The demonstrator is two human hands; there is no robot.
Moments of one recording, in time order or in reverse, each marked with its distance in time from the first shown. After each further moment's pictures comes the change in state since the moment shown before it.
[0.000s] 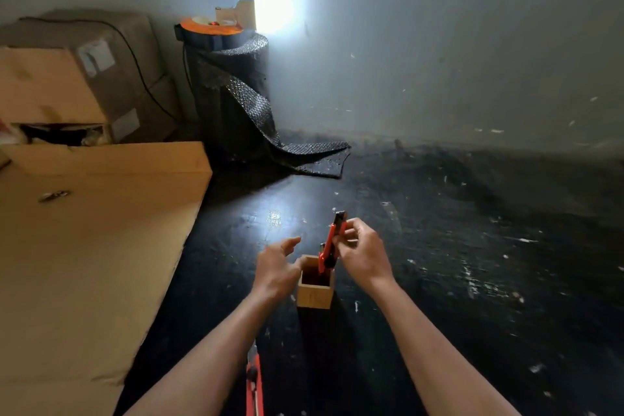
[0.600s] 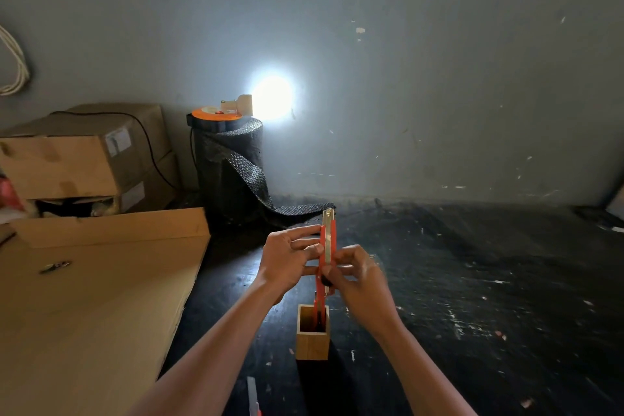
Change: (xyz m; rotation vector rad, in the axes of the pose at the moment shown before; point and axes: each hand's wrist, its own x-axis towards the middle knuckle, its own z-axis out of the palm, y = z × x) left_hand -0.041 0.123 -0.070 -0.589 -0.142 0.191; right_hand -0.064 -0.066 -0.030 0.137 0.068 -0.157
